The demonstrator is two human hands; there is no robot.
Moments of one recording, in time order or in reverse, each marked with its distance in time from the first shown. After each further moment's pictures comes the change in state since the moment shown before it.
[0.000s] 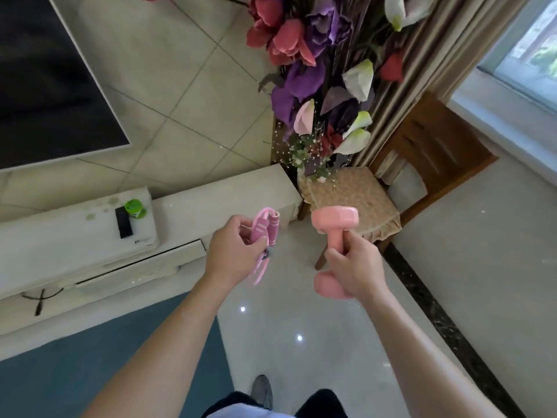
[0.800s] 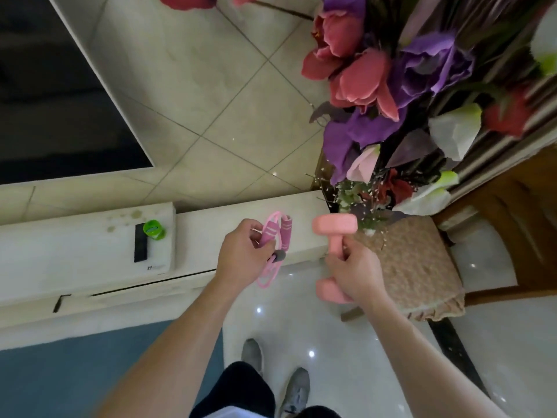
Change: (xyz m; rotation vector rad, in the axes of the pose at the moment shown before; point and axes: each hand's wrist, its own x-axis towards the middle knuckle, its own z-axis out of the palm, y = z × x) left_hand 0.254 -0.003 0.014 0.021 0.141 -0.108; right_hand 0.274 -0.074 0.095 -0.079 -0.279 -0.131
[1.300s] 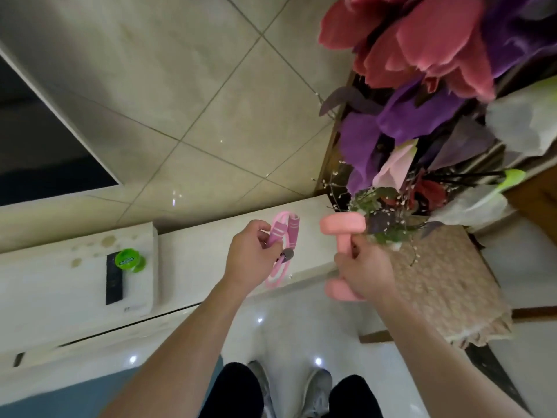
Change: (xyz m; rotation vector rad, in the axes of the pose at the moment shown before) left_hand 0.154 -0.080 0.053 -0.067 -0.121 0.008; right_hand 0.142 0.025 0.094 -0.031 0.053 0.044
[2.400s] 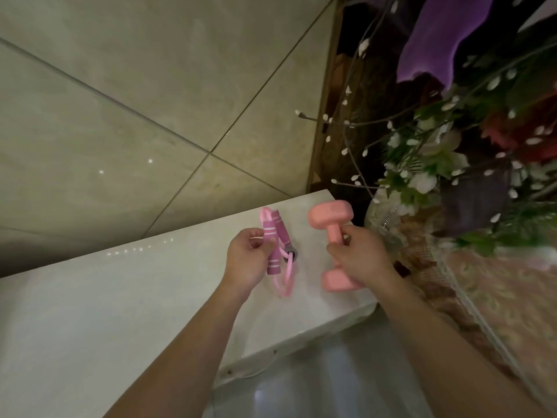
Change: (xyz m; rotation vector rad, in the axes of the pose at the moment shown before) left_hand 0.286 -0.287 0.254 -0.326 0.034 -0.023; right_hand 0.310 0.228 0.274 0.084 0.030 -0.070
